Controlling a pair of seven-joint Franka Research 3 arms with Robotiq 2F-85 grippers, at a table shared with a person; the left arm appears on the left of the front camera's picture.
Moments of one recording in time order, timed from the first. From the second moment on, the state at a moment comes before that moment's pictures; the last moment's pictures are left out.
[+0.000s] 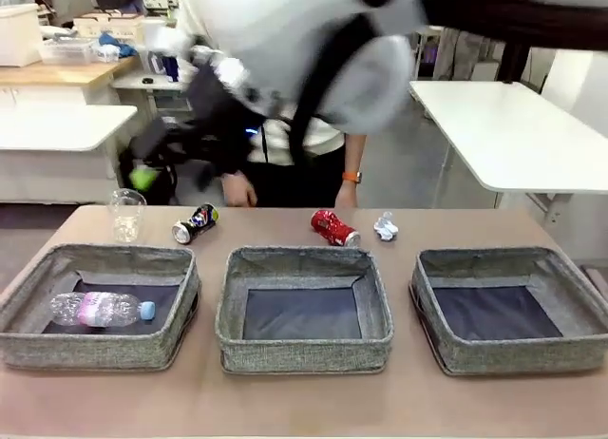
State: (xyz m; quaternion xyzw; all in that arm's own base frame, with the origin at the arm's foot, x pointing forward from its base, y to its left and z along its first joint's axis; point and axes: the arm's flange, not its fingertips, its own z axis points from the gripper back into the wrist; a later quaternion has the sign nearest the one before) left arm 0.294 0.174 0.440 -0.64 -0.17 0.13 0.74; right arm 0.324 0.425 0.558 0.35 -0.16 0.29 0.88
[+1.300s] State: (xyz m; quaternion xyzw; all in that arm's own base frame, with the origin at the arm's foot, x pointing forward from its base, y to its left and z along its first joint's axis) left arm 0.294 0.174 0.440 -0.64 -0.17 0.13 0.74; right arm 0.309 0.135 0.510 0.64 -0.05 0.07 0.77
